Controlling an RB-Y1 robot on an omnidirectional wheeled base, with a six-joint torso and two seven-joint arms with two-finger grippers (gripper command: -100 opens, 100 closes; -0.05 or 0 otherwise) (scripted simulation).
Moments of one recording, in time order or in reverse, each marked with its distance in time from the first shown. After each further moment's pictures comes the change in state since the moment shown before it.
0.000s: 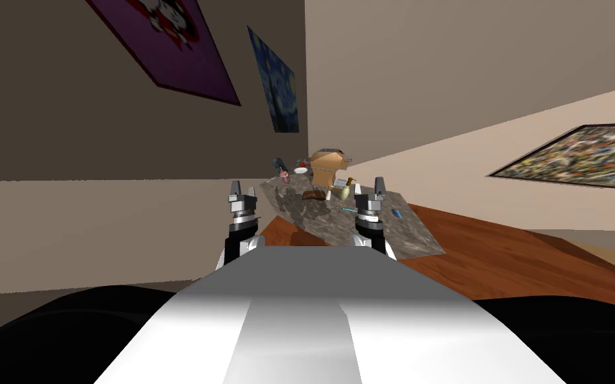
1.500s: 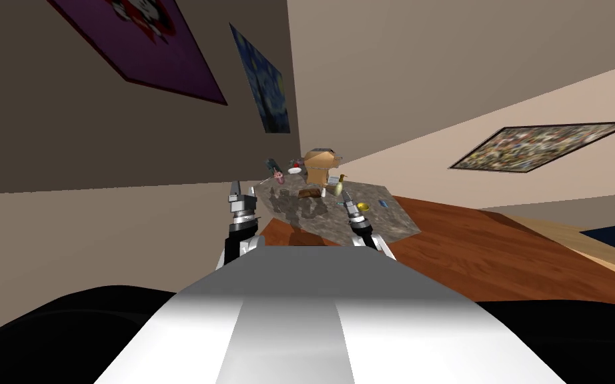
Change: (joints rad) left arm 0.000 0.000 0.000 0.000 0.000 0.000 0.000; right arm -0.092 -0.197 -0.005 0.265 0.236 -0.051 0.256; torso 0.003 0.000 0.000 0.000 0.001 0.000
